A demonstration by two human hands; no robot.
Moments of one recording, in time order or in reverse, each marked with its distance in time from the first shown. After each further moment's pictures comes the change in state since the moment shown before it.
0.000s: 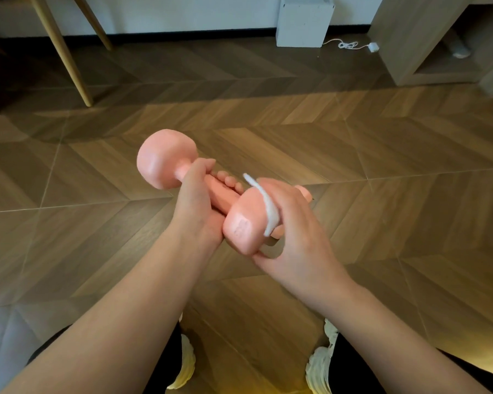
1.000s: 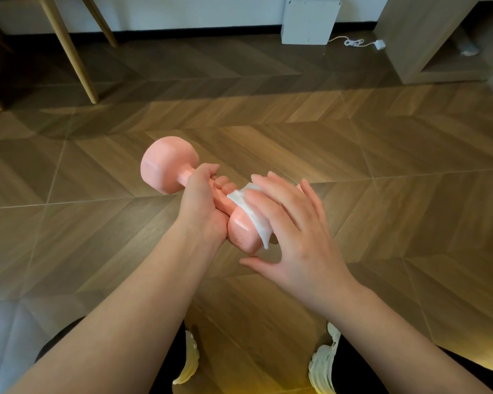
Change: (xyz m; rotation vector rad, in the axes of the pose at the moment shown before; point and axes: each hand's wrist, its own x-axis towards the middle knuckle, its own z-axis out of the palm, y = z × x) left_hand 0.017 0.003 -0.012 0.008 0.039 -0.031; right_hand -0.001 -0.003 0.003 -0.266 -0.036 -0.150
